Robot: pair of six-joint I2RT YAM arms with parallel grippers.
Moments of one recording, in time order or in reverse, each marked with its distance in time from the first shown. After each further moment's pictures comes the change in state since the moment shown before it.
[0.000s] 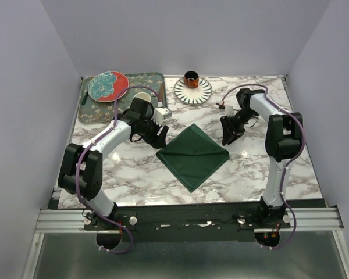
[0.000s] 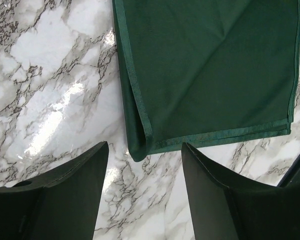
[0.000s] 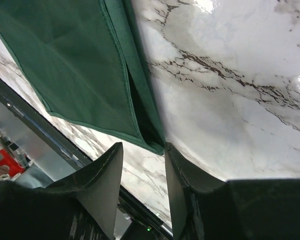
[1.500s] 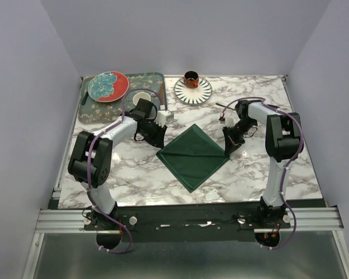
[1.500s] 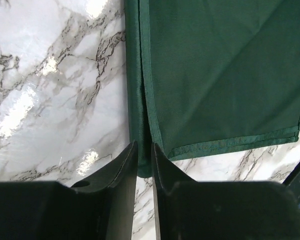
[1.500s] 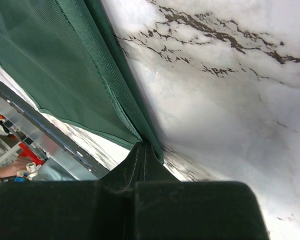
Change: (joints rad) left arm 0.000 0.152 0.056 -0.024 0.002 -0.029; right arm 0.000 0.007 -0.186 0.080 0.004 0.058
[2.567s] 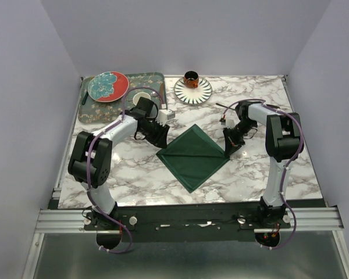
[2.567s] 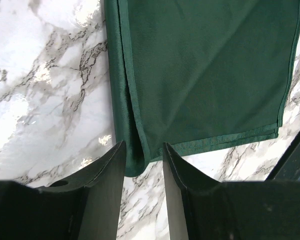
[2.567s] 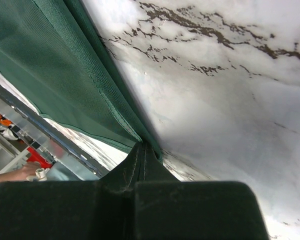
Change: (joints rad) left arm -0.006 -0.002 0.029 -0.035 0.056 0.006; right arm 0.000 0.000 -0.029 0.031 0.005 0.045
